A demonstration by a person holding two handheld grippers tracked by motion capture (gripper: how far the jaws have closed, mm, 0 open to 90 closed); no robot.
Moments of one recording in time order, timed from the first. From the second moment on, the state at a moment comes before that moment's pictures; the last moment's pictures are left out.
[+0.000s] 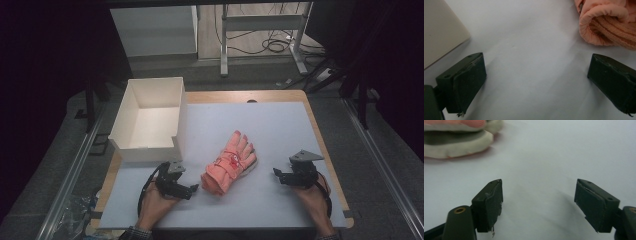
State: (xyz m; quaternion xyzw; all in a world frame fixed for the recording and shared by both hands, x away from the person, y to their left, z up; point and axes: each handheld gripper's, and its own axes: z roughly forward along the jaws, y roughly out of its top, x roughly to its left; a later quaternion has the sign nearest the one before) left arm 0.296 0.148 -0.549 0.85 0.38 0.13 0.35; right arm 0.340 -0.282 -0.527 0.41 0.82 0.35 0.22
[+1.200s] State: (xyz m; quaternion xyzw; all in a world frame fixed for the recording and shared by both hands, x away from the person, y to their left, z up) left arm 0.308 0.109 -0.450 0.85 0.37 0.09 0.35; right arm 0.344 -0.283 -0.531 0.42 0.81 0.34 0.21
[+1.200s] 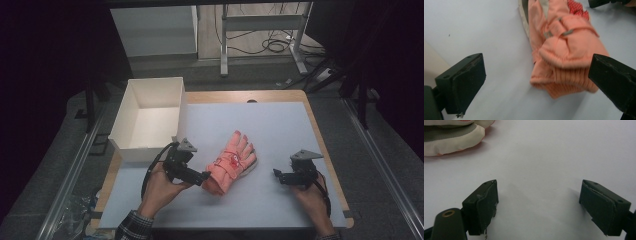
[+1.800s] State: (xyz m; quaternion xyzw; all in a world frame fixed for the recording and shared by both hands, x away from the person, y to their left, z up) left arm 0.317 0.037 -0.458 0.88 0.35 0.10 0.32; right arm 0.344 -0.283 -0.531 0.42 0.81 0.34 0.21
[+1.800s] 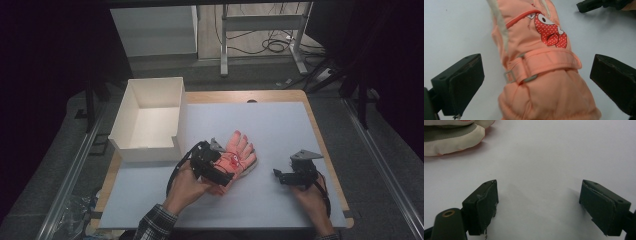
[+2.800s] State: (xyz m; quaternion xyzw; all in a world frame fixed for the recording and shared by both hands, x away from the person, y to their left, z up) left arm 0.321 0.029 -0.520 0.89 0.35 0.07 0.27; right arm 0.344 -0.283 -0.531 0.42 0.81 0.34 0.21
